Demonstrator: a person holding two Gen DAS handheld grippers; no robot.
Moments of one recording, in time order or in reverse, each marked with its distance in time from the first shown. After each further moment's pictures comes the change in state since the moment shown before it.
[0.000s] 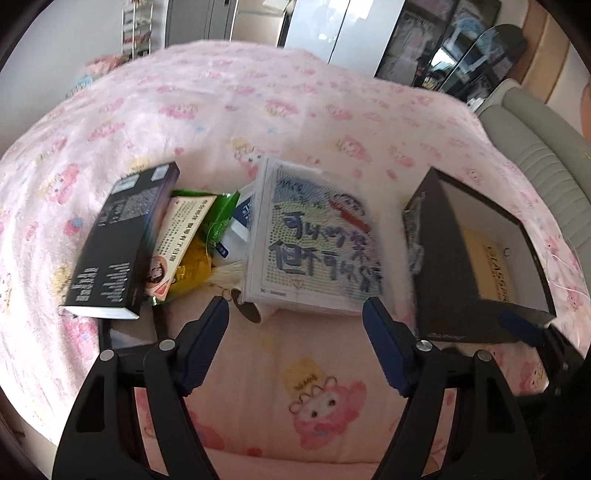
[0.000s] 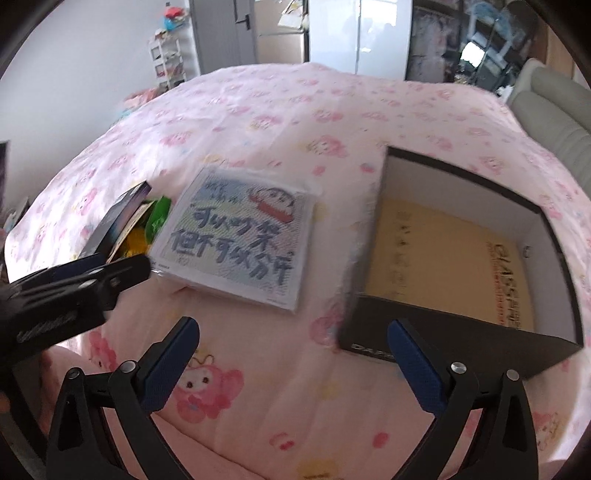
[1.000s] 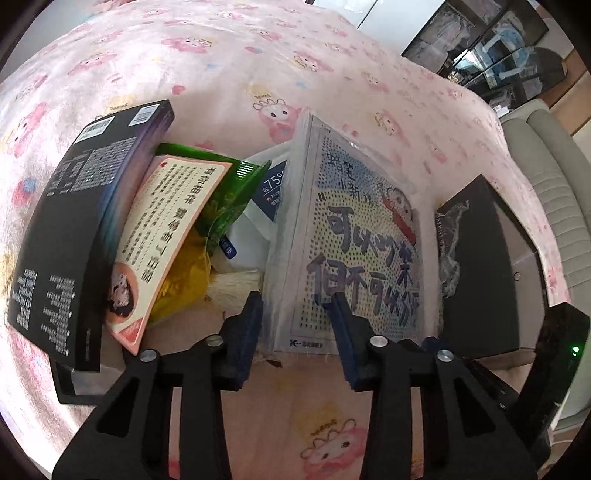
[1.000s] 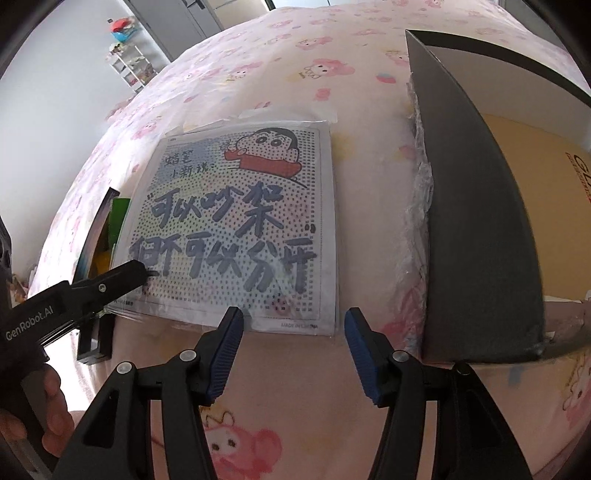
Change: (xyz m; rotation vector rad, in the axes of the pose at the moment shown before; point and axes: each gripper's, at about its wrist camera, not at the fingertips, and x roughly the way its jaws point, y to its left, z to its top) left arm 0.061 0.047 0.018 -0.152 0.119 -0.075; right arm 0.101 -0.018 0.006 0.272 0.162 0.159
